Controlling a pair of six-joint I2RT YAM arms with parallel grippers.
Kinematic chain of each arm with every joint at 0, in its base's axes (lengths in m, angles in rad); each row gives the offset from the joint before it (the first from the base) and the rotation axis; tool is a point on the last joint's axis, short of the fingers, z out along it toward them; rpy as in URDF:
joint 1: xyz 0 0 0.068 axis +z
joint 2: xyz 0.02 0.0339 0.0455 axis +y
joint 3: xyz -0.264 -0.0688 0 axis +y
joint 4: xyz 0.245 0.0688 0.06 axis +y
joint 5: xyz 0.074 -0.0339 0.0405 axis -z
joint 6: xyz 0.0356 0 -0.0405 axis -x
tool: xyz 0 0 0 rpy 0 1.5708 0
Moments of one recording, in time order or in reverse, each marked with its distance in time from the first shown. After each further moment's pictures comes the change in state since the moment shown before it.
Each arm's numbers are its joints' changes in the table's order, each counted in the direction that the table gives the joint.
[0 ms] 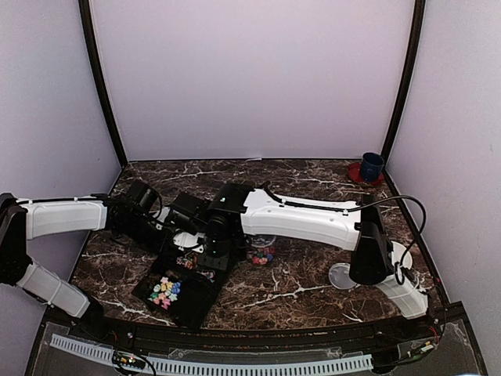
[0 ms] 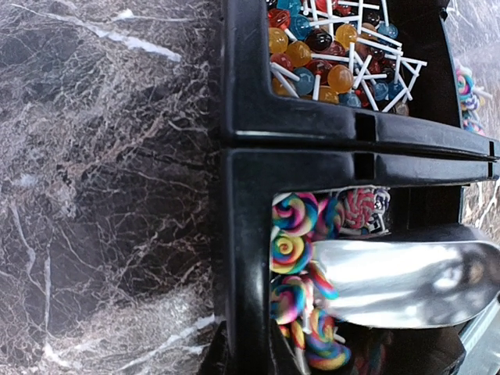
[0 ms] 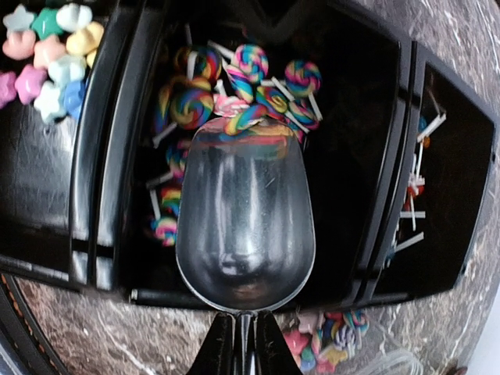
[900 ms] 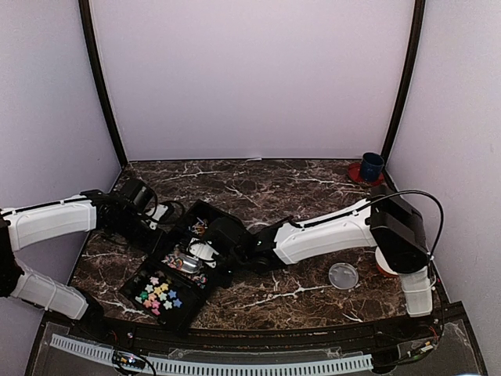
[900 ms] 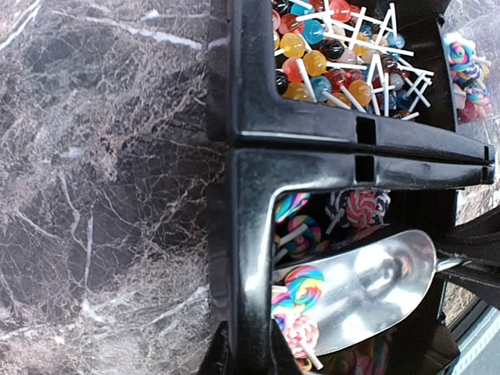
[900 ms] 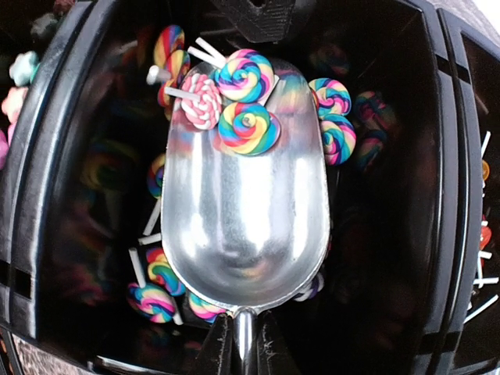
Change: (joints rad) left arm -0.039 -0.109 -0.026 0.152 -0.110 -0.054; right arm -0.029 -0.252 0.825 -1.009 -0.187 -0.103
